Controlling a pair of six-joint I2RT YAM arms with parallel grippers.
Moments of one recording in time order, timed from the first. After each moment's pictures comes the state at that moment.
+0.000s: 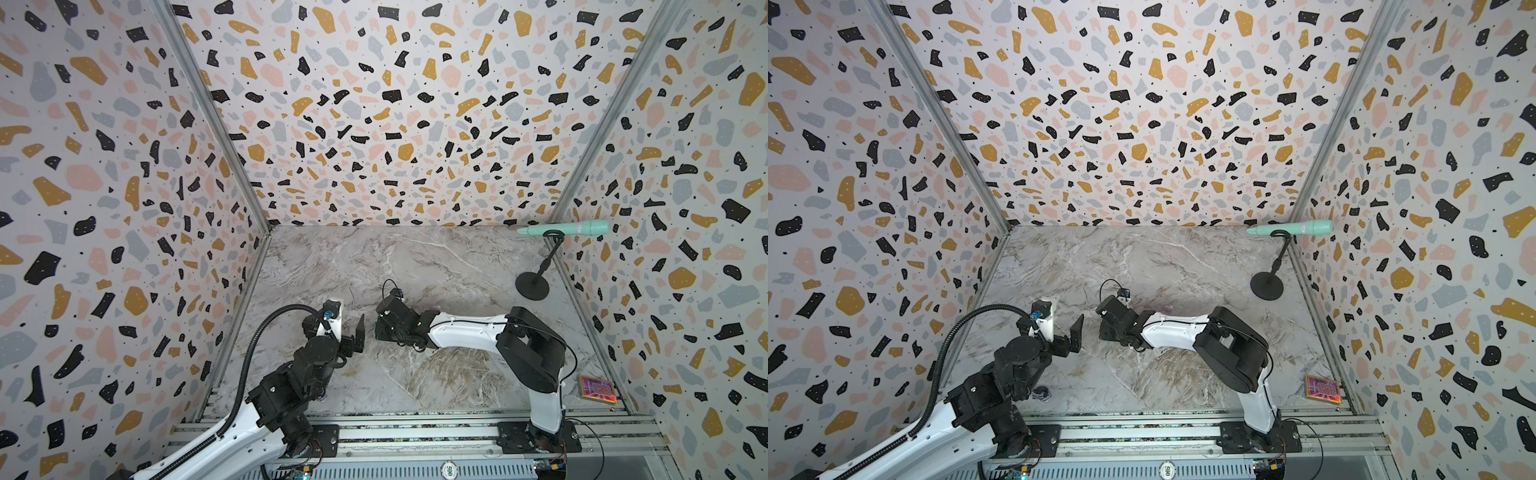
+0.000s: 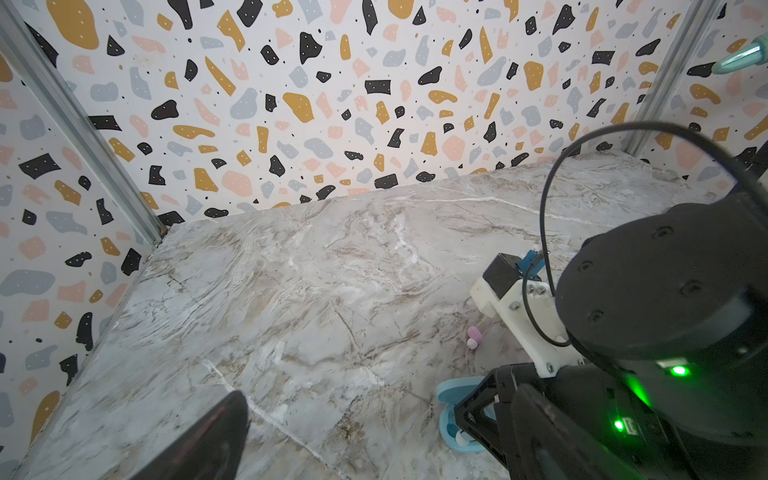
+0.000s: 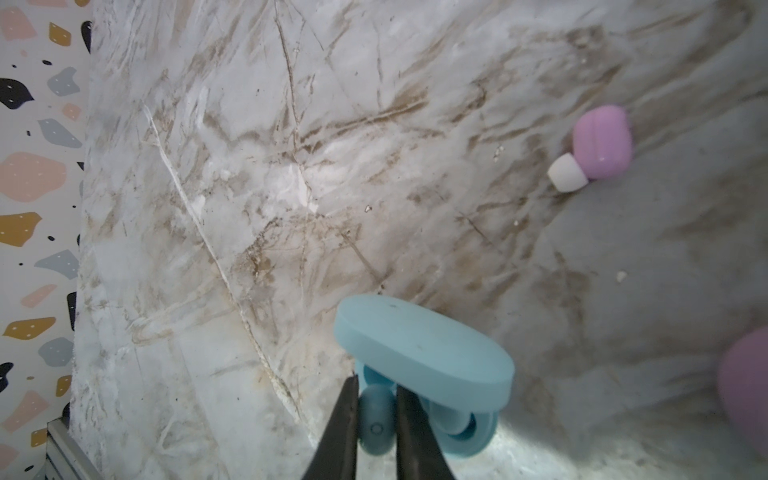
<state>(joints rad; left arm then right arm) -0.86 0.54 0.47 -0.25 -0.63 -0.14 1.03 1.95 1.25 -0.16 0.09 0.97</state>
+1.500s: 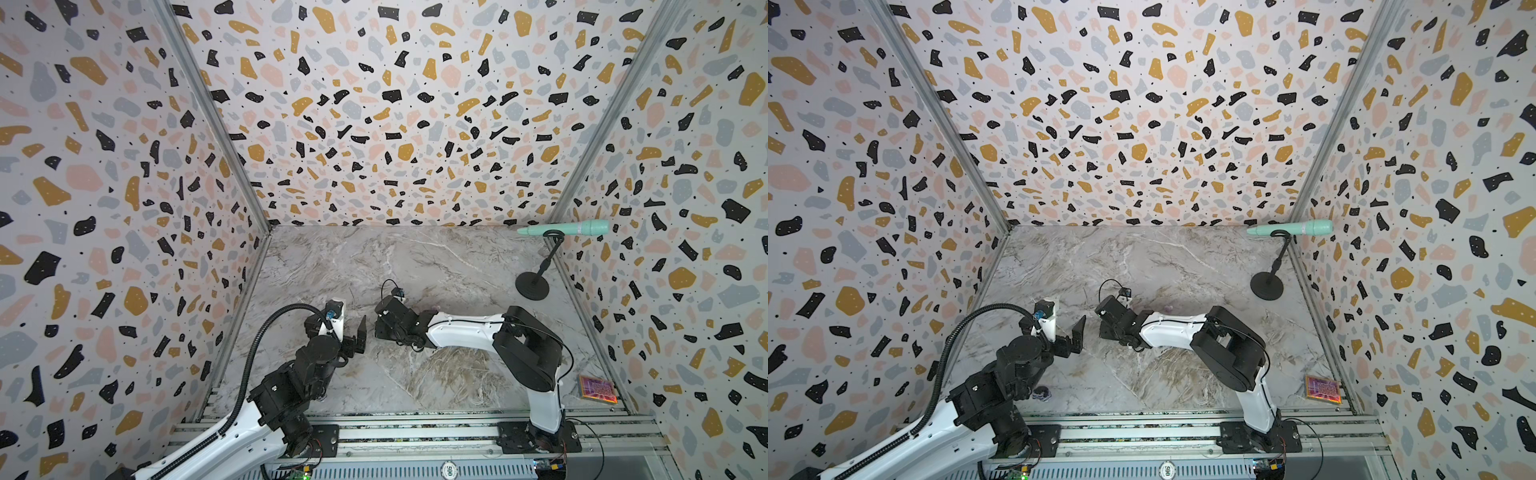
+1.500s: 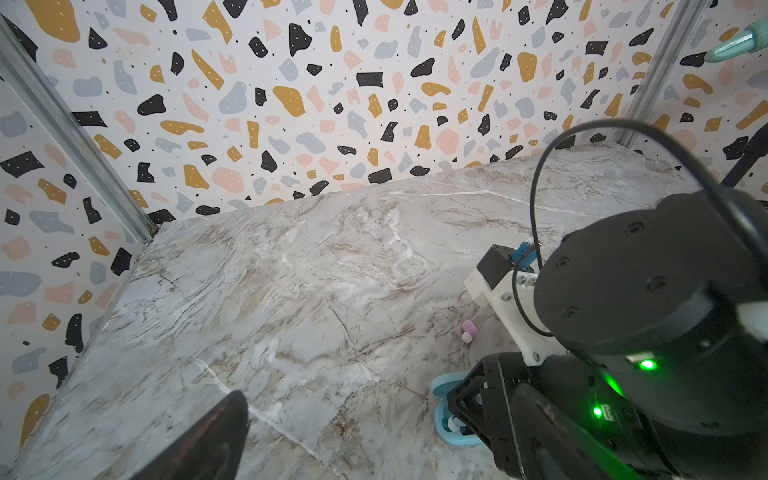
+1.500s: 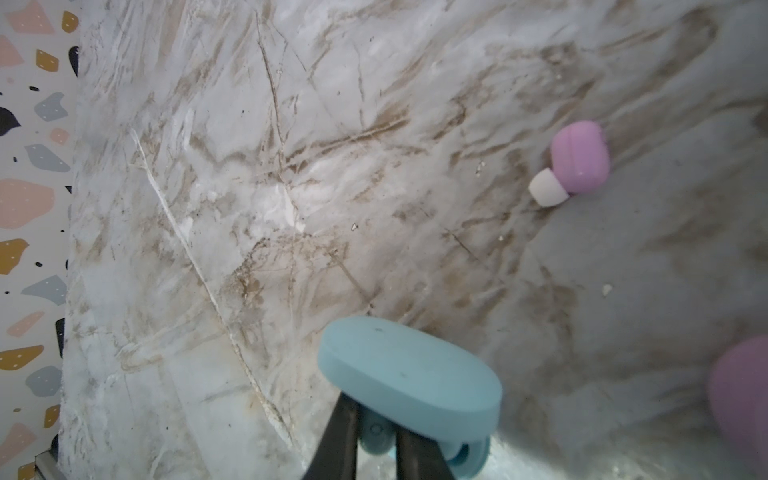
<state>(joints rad) -0.86 0.56 0.47 -0.25 -0.61 -0.14 1.03 1.97 1.27 -0.16 0.12 0.99</state>
